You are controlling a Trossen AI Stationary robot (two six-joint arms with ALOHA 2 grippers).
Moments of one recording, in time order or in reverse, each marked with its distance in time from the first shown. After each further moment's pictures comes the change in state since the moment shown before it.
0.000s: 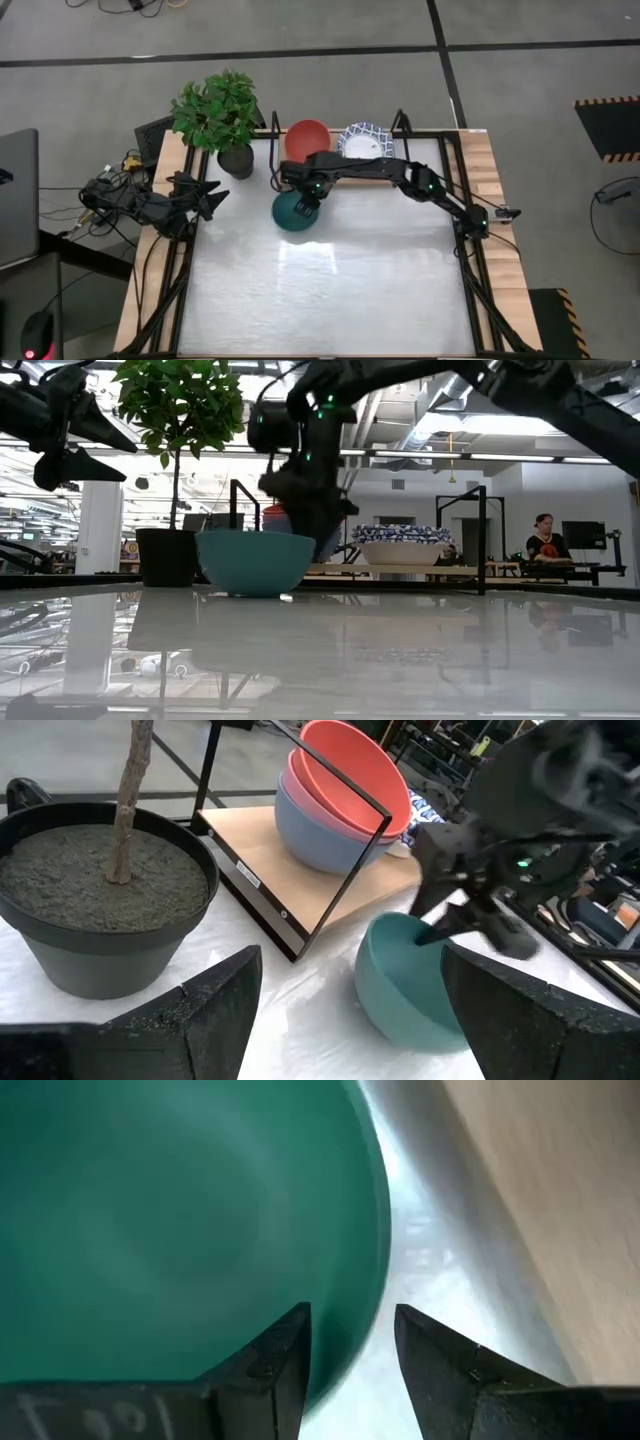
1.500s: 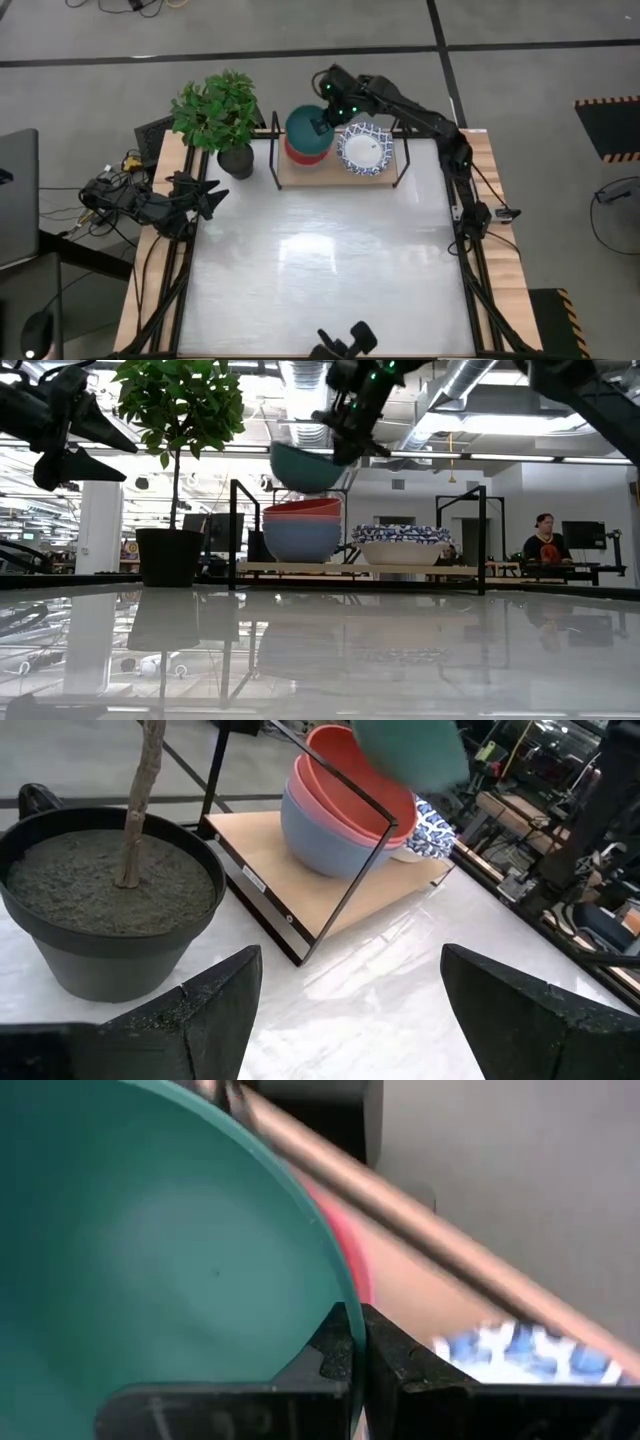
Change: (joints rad) left arm 0.000 0.000 0.000 -0.001 -0.016 -0.001; right arm -0.355 -0.292 0.067 0.136 0.047 0.017
